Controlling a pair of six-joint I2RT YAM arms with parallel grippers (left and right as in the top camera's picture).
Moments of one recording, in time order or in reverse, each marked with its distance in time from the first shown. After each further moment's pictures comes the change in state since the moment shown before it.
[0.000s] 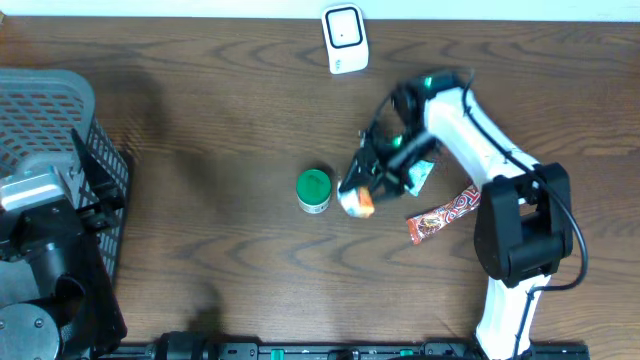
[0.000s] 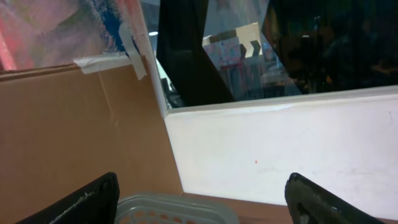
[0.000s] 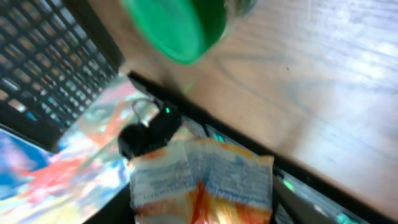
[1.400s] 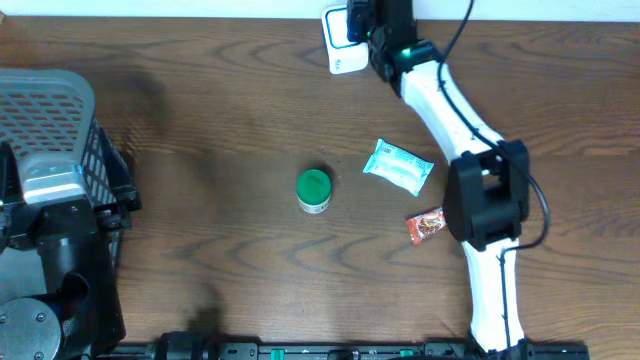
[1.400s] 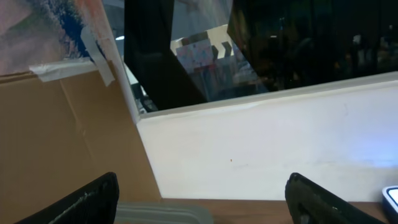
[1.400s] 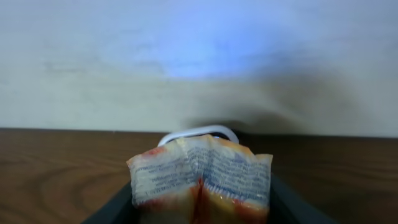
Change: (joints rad) left arm 0.000 0.004 0.000 -0.020 0.128 0.000; right arm 0.027 0.291 0.389 1.351 0.950 0.078
